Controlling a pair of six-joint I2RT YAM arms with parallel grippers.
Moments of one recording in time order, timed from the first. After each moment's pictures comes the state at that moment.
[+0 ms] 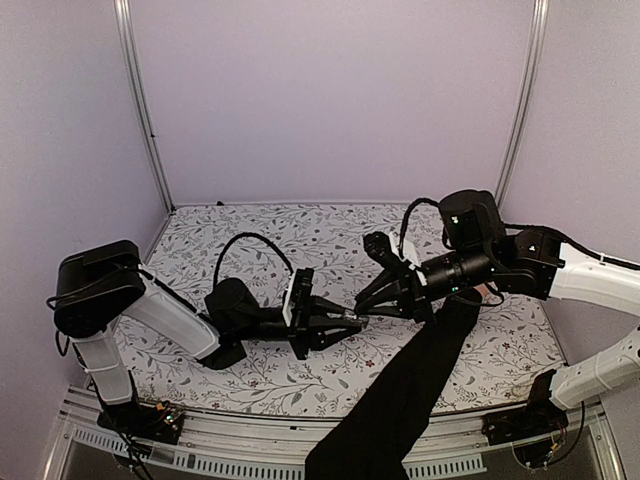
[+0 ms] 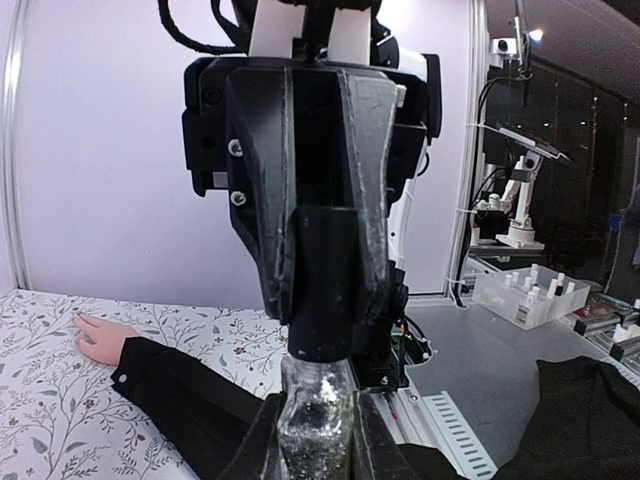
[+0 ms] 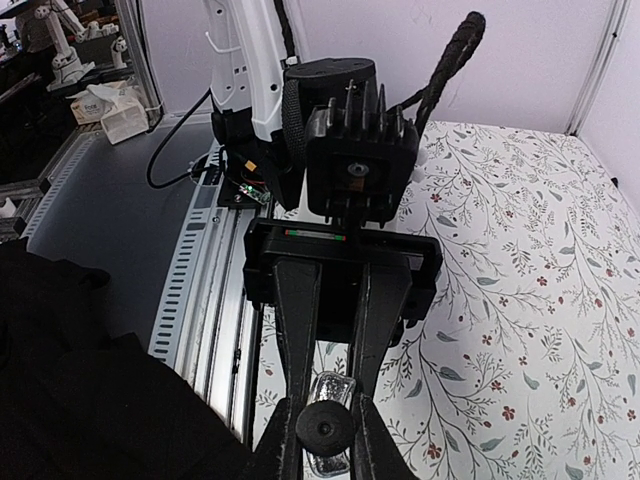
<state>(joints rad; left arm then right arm) -1.06 1.83 0.64 1.46 0.57 -0.21 0.98 1.22 1.05 -0.35 -0.54 -0.29</state>
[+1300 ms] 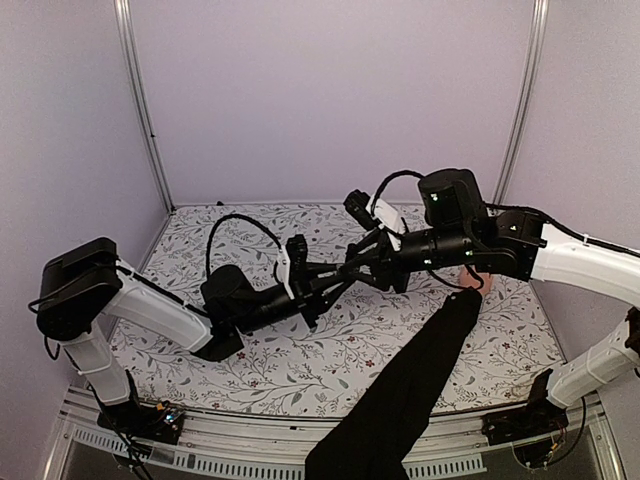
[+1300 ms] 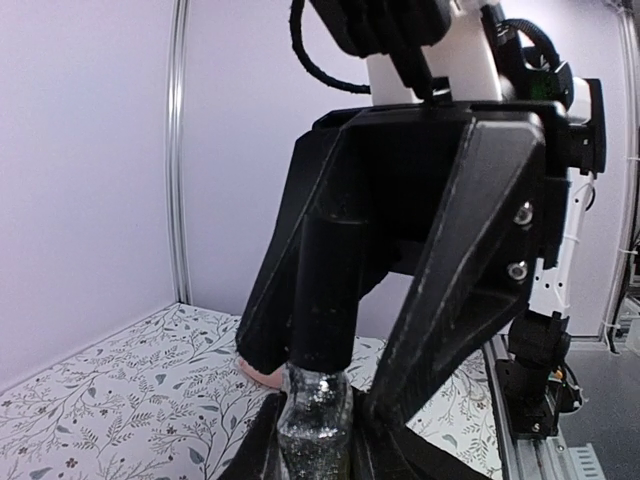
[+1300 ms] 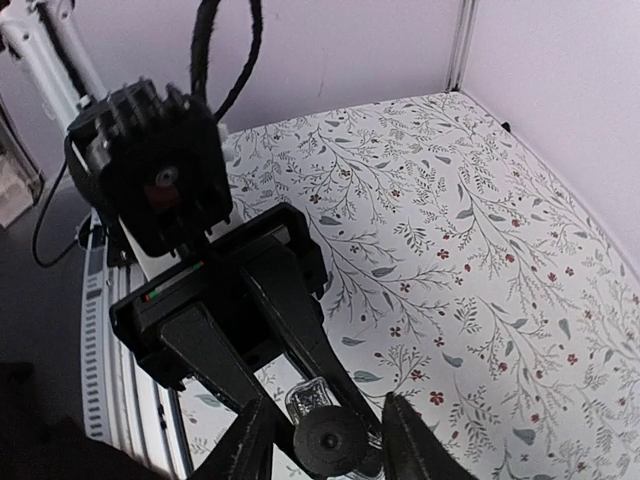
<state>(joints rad) -1.06 1.73 0.67 1.33 0.16 -0.06 0.98 1.36 1.21 -0.35 -0.24 -0.10</state>
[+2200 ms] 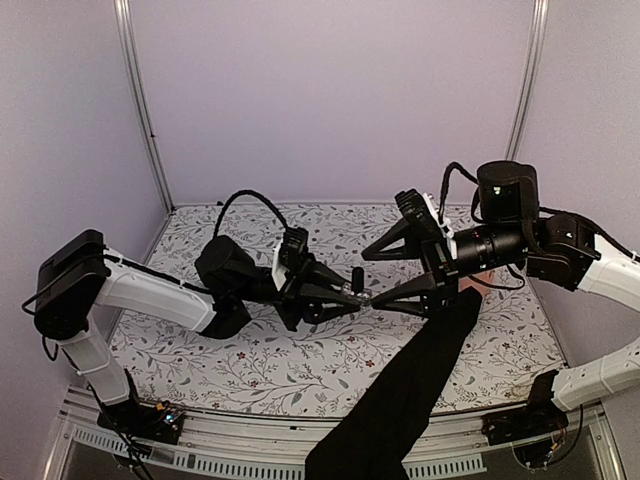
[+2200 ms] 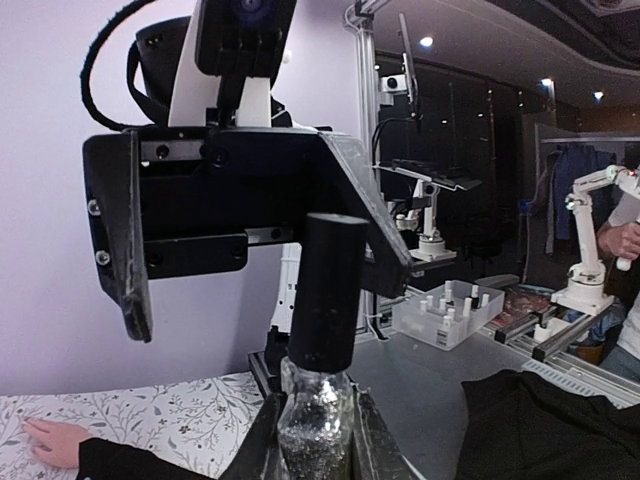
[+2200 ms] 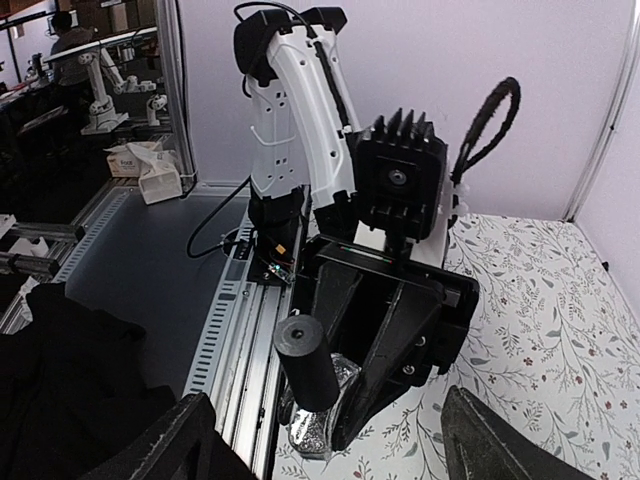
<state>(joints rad) -1.00 1.71 0.83 1.35 0.87 -0.31 0.99 1.14 1.14 -0.34 -0.62 -0.23</state>
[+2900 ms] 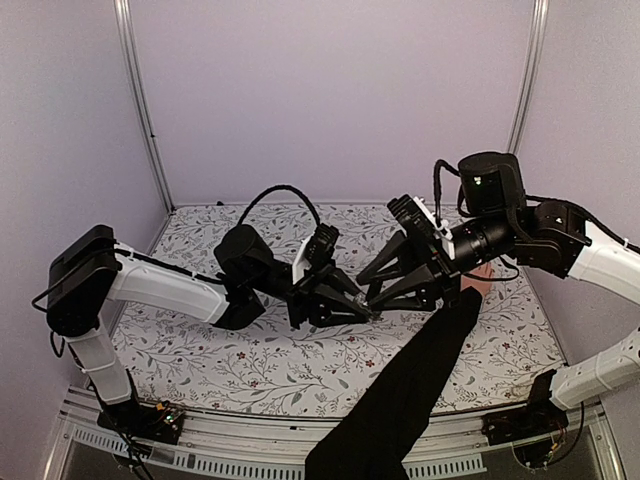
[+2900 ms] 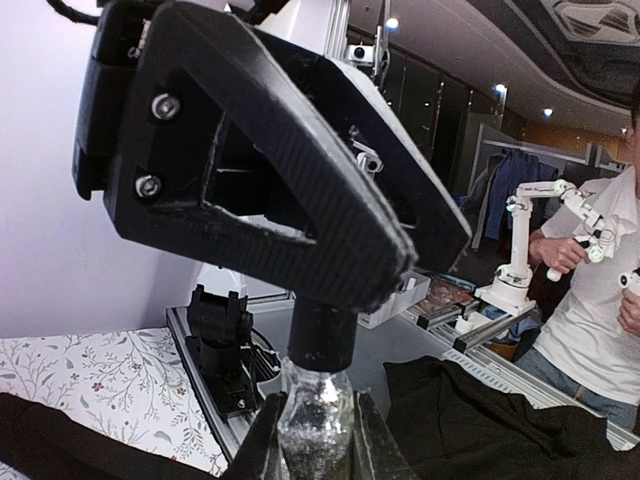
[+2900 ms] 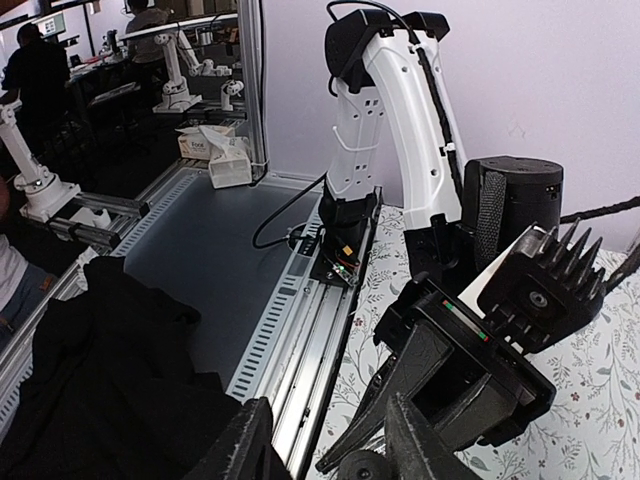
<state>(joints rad) -1.00 1.78 0.96 1.22 1.07 -0.50 0.99 1.22 1.25 -0.44 -0.82 -0.33</state>
